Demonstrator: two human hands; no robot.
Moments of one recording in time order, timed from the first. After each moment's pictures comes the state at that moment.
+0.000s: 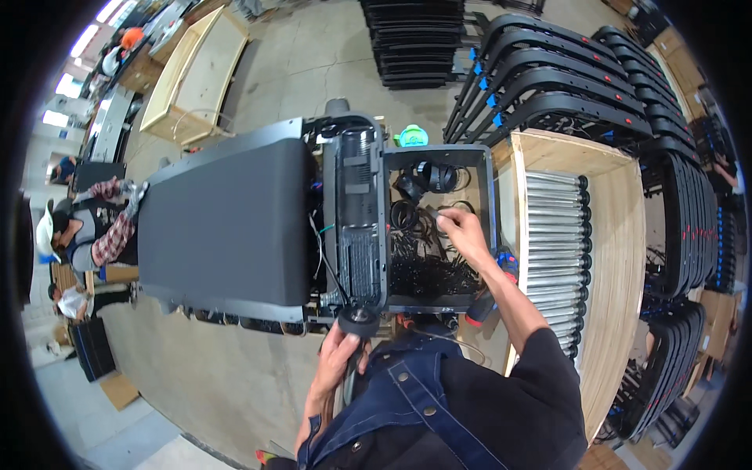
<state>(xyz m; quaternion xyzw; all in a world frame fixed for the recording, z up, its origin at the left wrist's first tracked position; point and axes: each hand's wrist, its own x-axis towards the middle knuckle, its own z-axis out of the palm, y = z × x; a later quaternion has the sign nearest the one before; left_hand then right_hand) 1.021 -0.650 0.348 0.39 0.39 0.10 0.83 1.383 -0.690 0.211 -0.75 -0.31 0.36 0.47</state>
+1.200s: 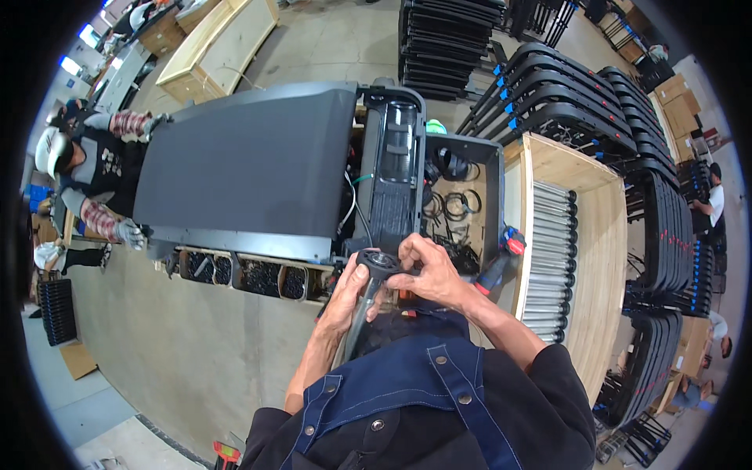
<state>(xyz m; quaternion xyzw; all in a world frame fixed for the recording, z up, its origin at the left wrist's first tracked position) 0.963 -0.637 0.342 0.31 0.27 0.17 0.89 1.171 -0.717 0.359 -0.64 -0.53 0.38 0.40</state>
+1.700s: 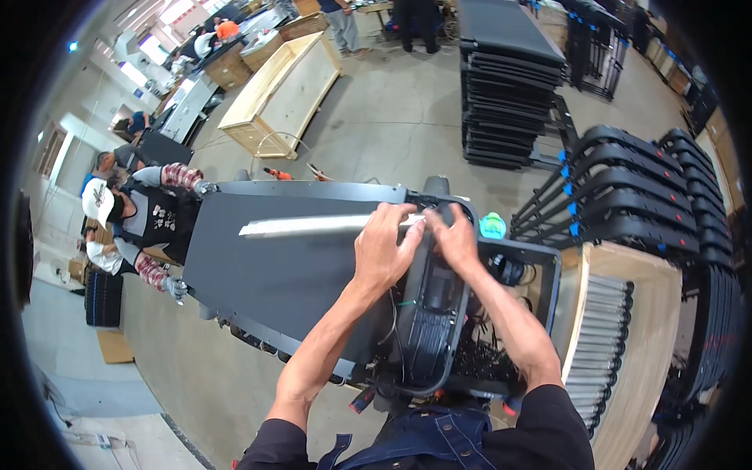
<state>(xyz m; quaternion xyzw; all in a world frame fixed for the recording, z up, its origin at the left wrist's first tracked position) 1.178 -0.389 0.405 0.86 0.33 0.31 0.23 1.338 -0.435 0.304 -0.69 -0.32 0.35 0.55</state>
